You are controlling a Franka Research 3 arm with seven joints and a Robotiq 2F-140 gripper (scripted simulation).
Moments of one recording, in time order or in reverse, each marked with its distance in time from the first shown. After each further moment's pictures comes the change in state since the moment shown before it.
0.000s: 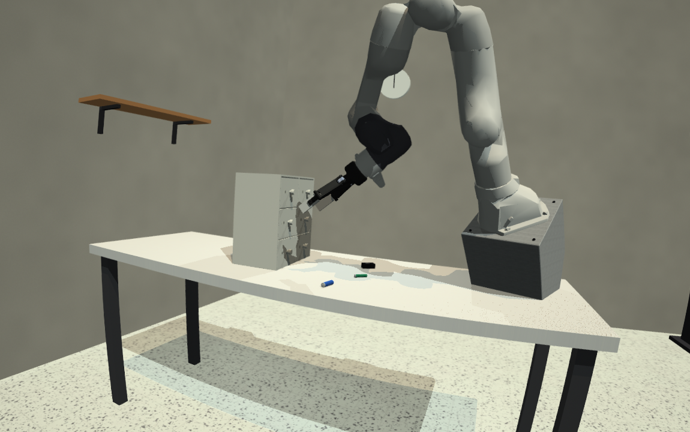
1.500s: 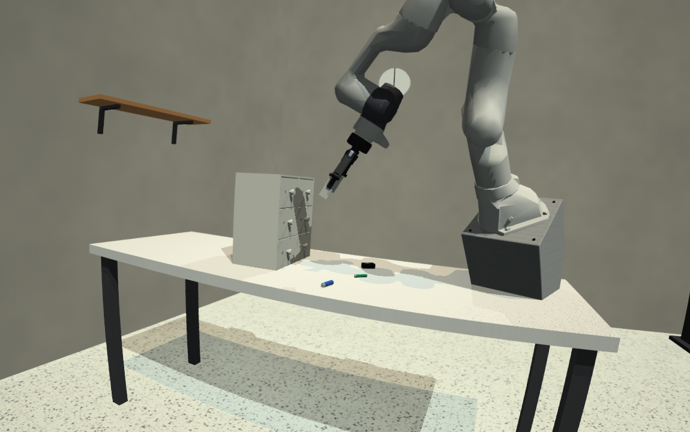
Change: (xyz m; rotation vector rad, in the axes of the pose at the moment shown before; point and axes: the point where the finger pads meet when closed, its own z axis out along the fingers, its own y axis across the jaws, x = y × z) arm -0.008 0.003 -0.077 -0.016 0.338 -0.210
